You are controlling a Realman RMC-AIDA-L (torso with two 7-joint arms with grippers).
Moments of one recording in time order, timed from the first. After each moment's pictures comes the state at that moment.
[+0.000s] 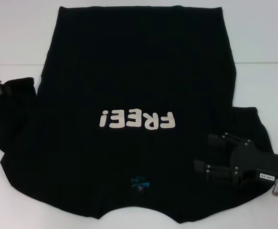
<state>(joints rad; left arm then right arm) -0.59 -2.04 0.49 0.87 2.41 1.07 -2.35 0.49 2.10 -0.57 -0.44 -1.99 -1.47 1.05</state>
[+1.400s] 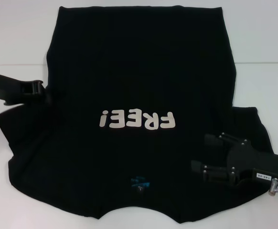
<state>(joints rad) -0.74 -2.02 0.67 0.96 2.64 1.34 -2.72 0.50 2.10 -0.58 -0.42 -1.99 -1.46 1.04</state>
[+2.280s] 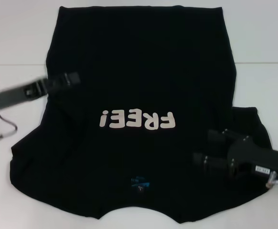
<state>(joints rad) -0.57 -2.04 0.43 0.66 1.98 1.46 -1.97 0.51 2.09 -0.57 -0.39 -1.96 -1.39 1.09</state>
